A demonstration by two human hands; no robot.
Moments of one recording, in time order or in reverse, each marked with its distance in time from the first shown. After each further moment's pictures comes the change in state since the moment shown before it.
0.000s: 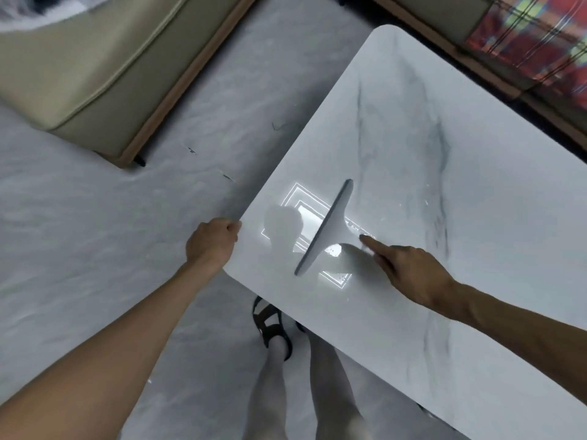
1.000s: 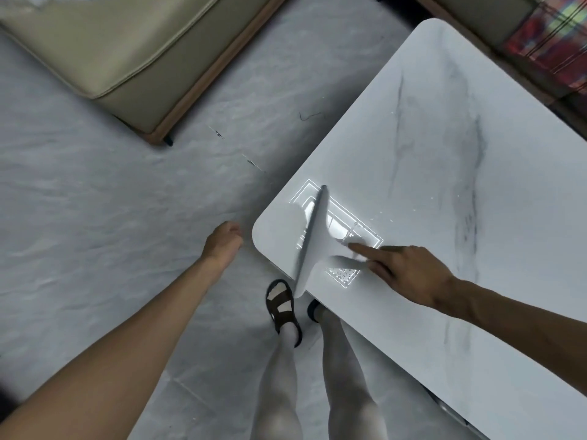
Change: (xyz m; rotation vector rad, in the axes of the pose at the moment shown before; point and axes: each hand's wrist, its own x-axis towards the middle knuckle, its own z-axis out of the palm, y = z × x) left_hand -0.016 -0.083 0.012 -0.540 -0.139 -0.199; right_hand -0.002 -0.061 0.017 -0.107 0.043 -0.284
